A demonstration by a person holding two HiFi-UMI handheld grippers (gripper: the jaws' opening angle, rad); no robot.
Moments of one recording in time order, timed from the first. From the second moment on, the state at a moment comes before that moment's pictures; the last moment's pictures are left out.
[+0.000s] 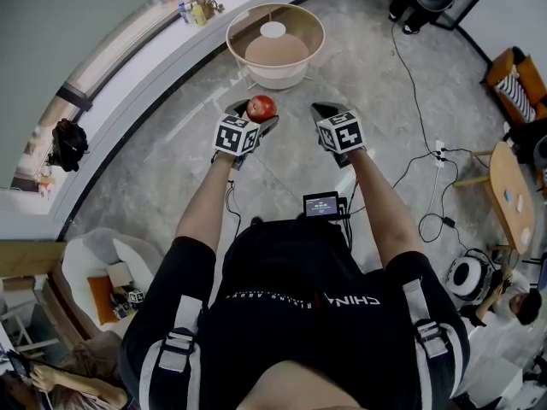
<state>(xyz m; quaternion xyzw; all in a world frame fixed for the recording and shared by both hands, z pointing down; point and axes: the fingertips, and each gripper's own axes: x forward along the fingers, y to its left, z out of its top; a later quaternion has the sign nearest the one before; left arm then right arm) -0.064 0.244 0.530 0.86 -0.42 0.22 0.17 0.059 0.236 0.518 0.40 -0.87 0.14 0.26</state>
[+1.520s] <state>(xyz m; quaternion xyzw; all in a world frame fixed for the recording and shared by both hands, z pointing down) -0.149 -0.102 0.581 0.88 -0.36 0.24 0.18 -0.004 -0.098 0.565 0.44 -0.83 0.20 0.28</state>
